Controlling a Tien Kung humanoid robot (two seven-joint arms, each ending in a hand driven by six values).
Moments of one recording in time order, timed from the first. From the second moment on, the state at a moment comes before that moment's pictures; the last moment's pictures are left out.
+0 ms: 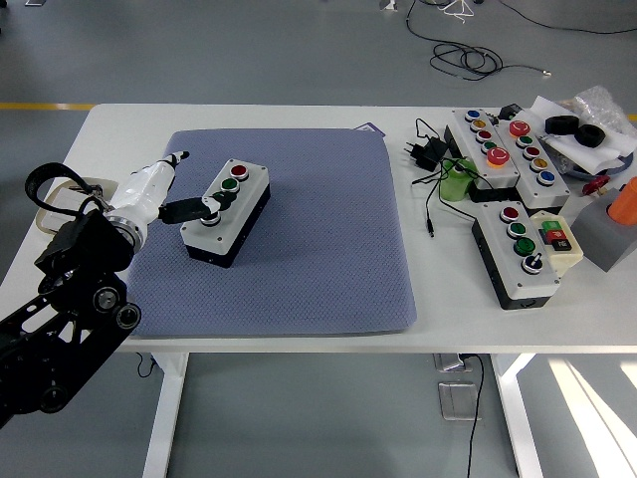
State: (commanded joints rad) left arm -0.51 0.27 -1.00 -1.41 2.07 0.02 0.65; right arm 0.12 -0.14 0.99 0.18 -0.50 -0.27 -0.18
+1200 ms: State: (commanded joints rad) left arm -0.62 0.11 -0.91 -1.06 2.18 0.03 0.65; right arm 0.12 -0.15 1.02 0.18 -0.53 -0.28 -0.18
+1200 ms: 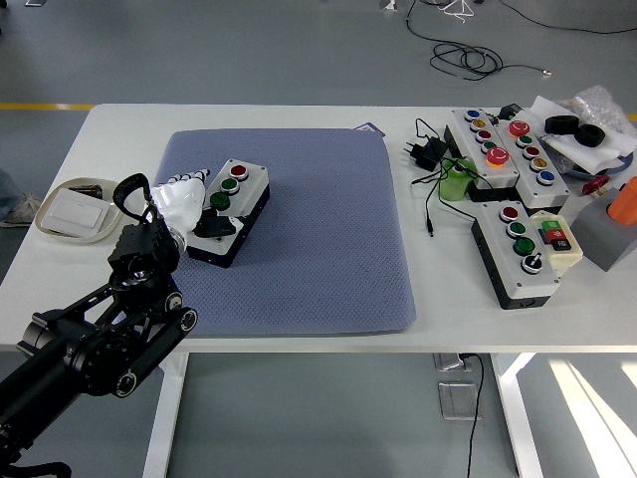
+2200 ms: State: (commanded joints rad) left arm -0.67 0.09 -0.87 -0.99 2.17 -0.05 0.65; right arm 0.12 -0.15 1.02 0.18 -0.53 -0.28 -0.18
